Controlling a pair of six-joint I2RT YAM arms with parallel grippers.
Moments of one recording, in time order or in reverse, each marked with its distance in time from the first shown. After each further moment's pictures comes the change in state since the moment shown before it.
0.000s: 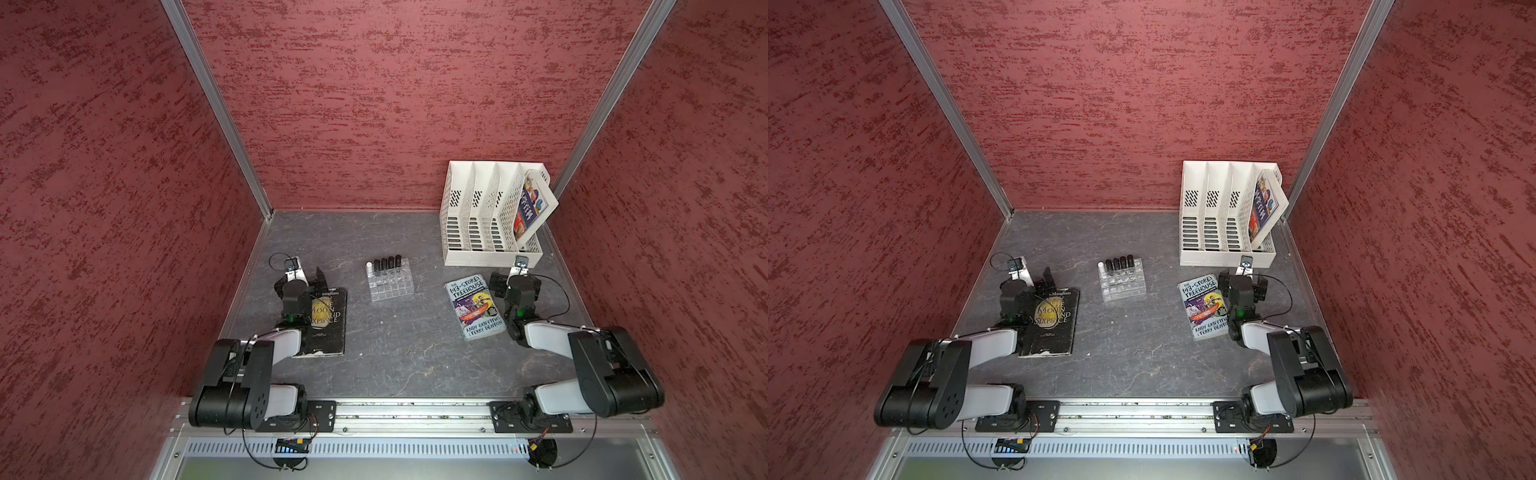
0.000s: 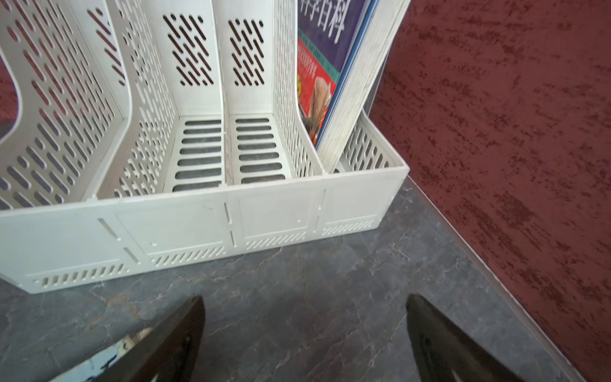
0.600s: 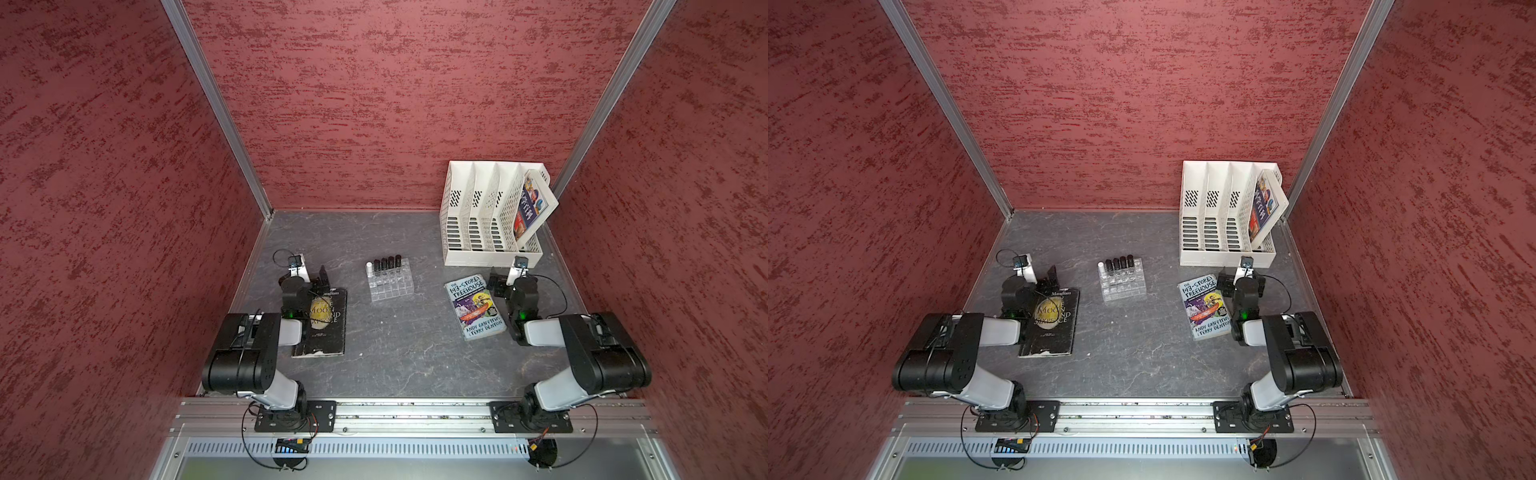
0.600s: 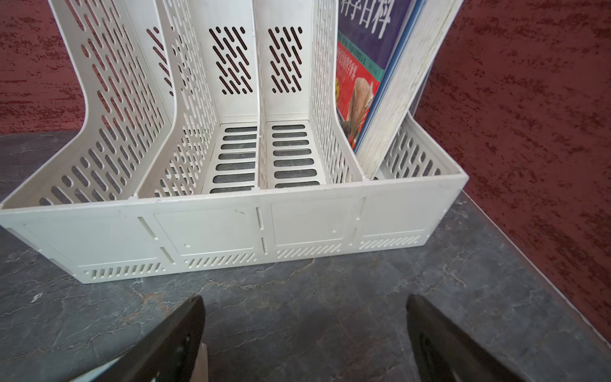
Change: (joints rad) left arm 0.045 0.146 0.044 0.083 0.145 0.020; right arm -0.062 0.112 -0.014 0.164 -0.194 0.001
